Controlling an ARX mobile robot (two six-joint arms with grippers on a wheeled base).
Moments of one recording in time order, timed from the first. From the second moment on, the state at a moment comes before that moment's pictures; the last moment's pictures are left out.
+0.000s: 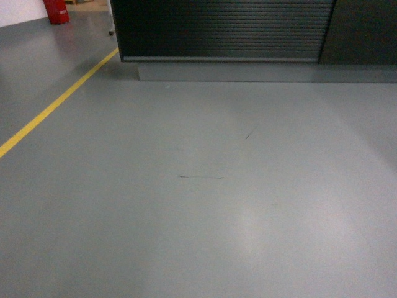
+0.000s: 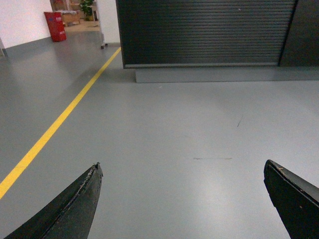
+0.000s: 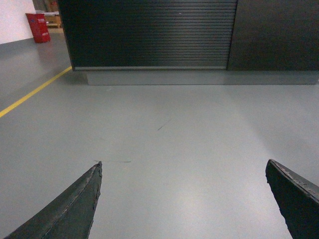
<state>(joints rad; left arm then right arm) 0.00 0.01 0.01 0.00 0.00 0.00 0.00 0.01 0.01 0.00 0.00 0.00</state>
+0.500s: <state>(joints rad) 0.00 0.01 0.01 0.00 0.00 0.00 0.00 0.01 0.01 0.00 0.00 0.00</state>
